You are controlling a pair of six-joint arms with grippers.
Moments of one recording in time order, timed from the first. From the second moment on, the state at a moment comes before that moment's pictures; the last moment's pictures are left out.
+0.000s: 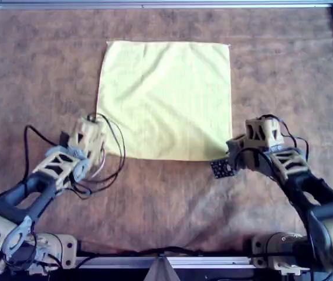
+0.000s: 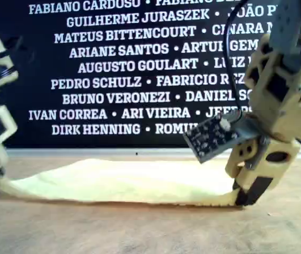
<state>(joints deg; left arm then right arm) -25.6 96.9 125.3 22.8 -3.3 -2.8 14.9 93.4 123.6 31.1 -9.9 -6.9</state>
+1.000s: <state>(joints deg) -26.9 100.5 117.9 22.2 -3.3 1.4 14.0 107.7 135.4 6.2 -9.6 -6.9</state>
